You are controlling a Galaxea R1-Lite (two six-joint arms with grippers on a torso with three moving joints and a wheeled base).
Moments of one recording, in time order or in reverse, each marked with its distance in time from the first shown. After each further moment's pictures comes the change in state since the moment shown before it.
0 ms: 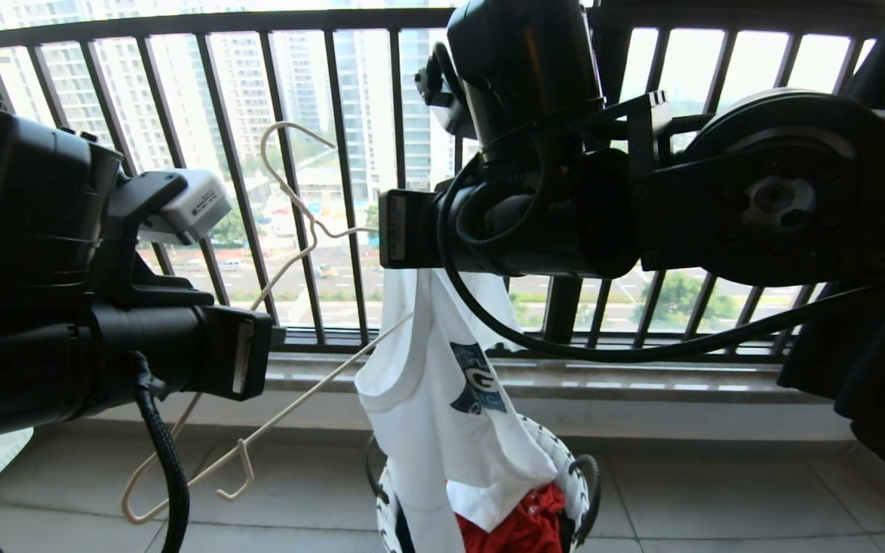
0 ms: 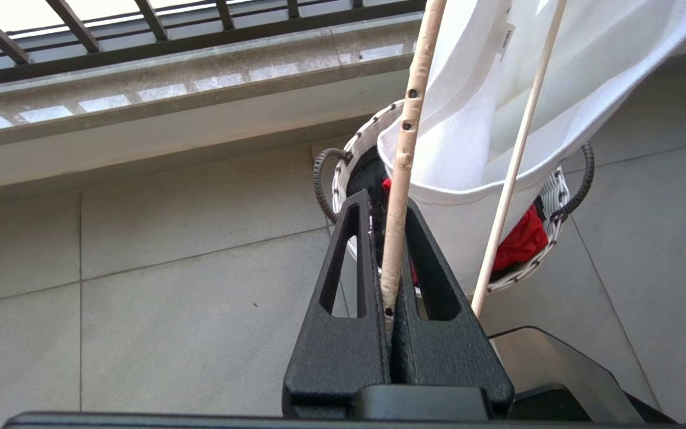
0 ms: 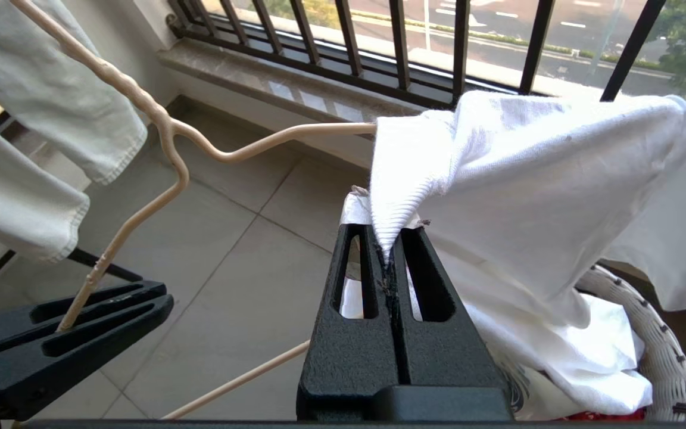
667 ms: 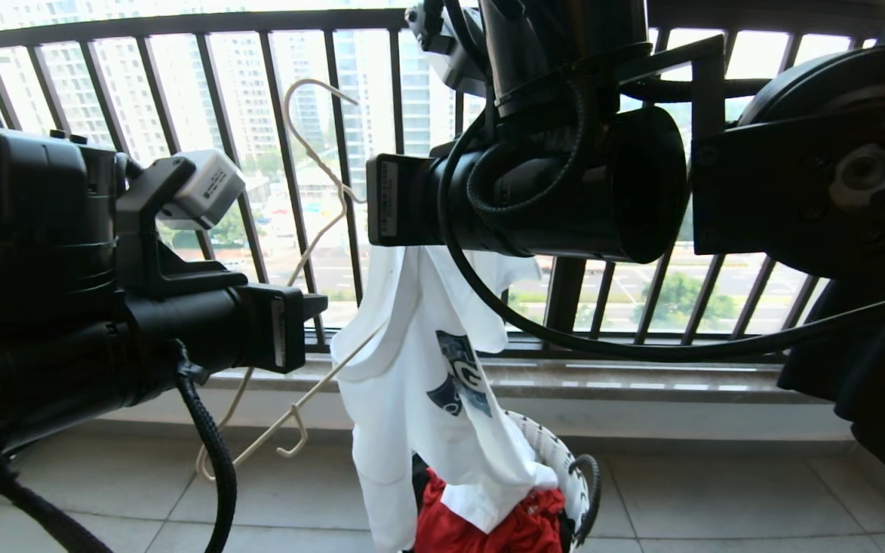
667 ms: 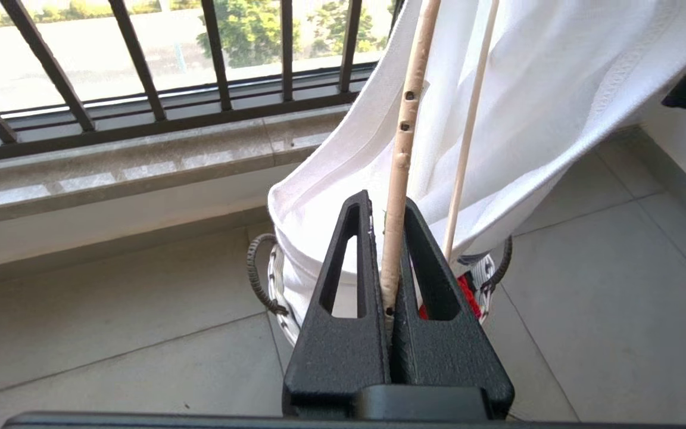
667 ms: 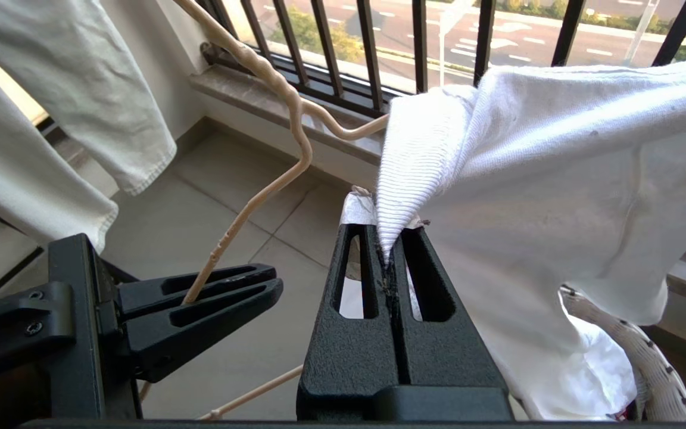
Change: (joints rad) left arm 0.003 0.020 0.139 -0.385 -0.111 -0.005; right arm 0.042 -0.043 0.000 -0.041 -0.008 -0.053
